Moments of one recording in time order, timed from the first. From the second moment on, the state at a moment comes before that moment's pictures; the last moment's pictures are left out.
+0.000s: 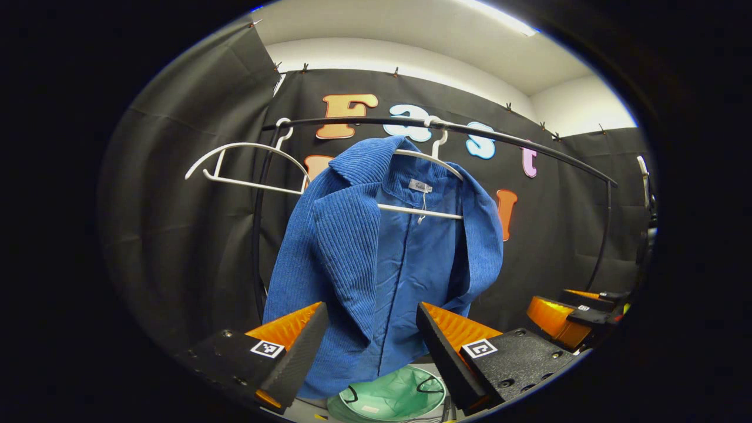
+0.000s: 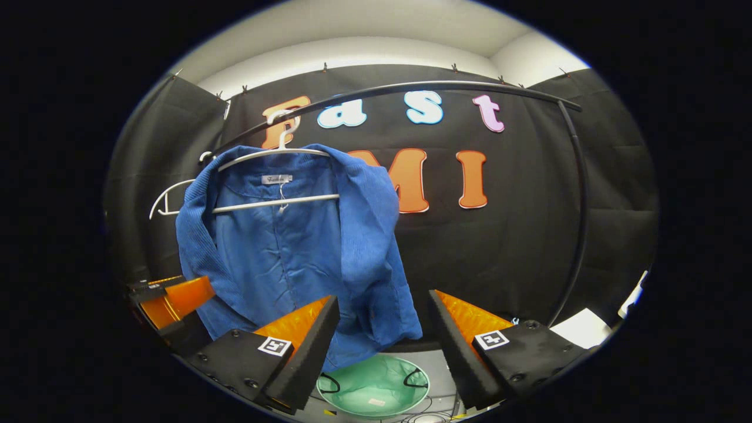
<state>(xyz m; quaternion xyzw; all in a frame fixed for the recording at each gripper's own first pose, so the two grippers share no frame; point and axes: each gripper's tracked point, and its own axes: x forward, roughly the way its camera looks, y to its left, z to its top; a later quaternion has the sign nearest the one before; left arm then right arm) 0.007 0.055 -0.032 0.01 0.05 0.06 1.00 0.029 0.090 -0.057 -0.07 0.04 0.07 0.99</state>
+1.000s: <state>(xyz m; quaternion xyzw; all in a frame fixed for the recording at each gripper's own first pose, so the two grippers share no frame) 0.033 0.073 -0.035 0.02 0.05 0.10 0.99 0.162 0.119 -0.026 -0.09 0.01 0.11 0.99</state>
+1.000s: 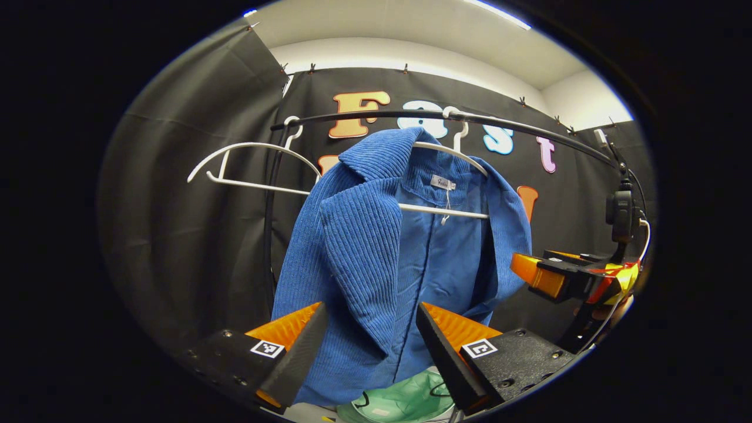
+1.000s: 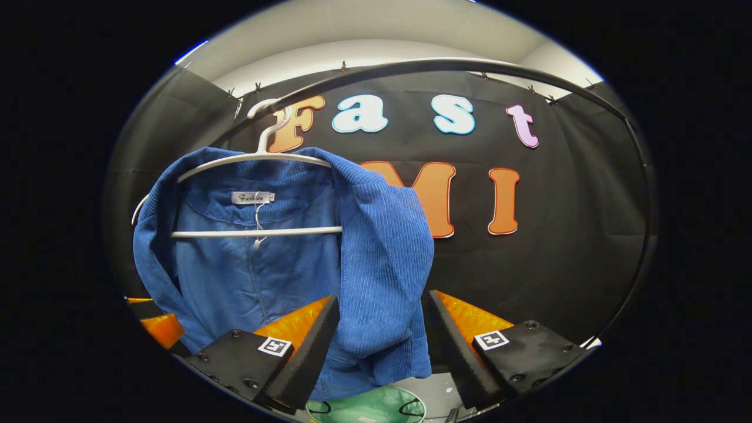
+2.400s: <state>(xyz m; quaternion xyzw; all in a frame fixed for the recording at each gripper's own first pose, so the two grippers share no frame) 0.057 0.091 -0.019 0.05 0.04 0.16 0.99 0.212 0.092 -0.009 -0.02 0.05 0.20 0.98</state>
